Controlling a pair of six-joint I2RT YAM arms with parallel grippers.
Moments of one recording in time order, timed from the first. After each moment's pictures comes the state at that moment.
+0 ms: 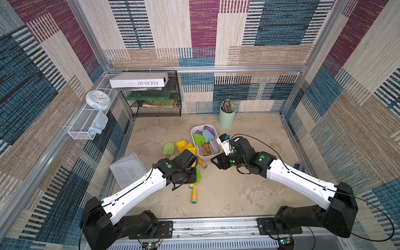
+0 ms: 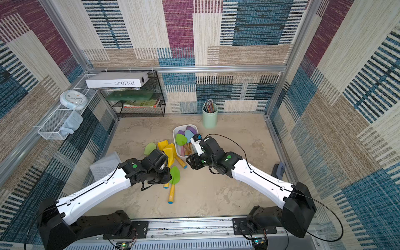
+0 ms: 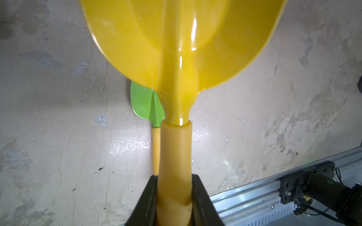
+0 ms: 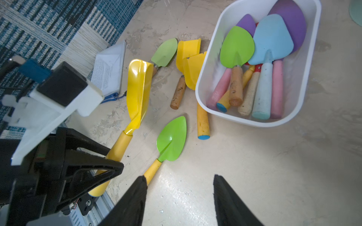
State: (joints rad) left arm -0.75 1.22 0.99 -0.91 0.04 -0.75; right arm 0.81 1.33 1.06 -0.39 -0.15 0.37
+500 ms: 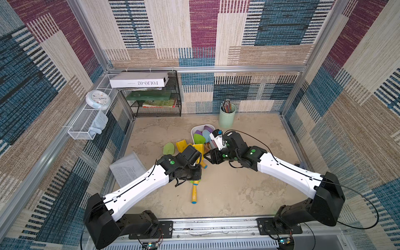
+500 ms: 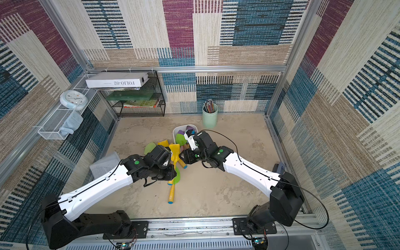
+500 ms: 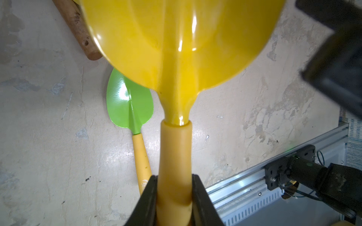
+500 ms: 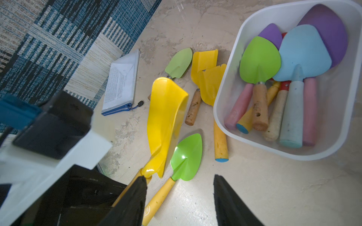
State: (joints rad) left arm -0.78 1.28 1.09 -0.91 0.07 -0.69; right arm 0.81 1.47 1.16 -0.34 -0.23 0.40
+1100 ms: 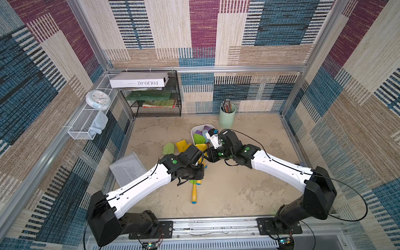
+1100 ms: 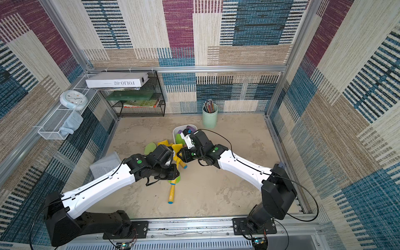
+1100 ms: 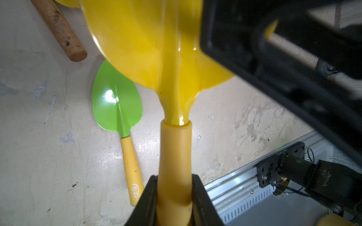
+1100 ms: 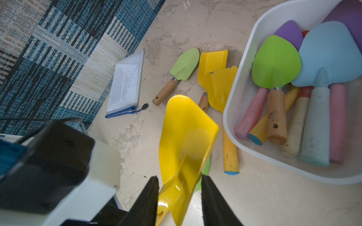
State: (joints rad) left arm -0.79 1.30 1.10 -0.87 0.10 -0.71; right arm 0.81 1.55 1.20 -0.29 -0.26 0.42
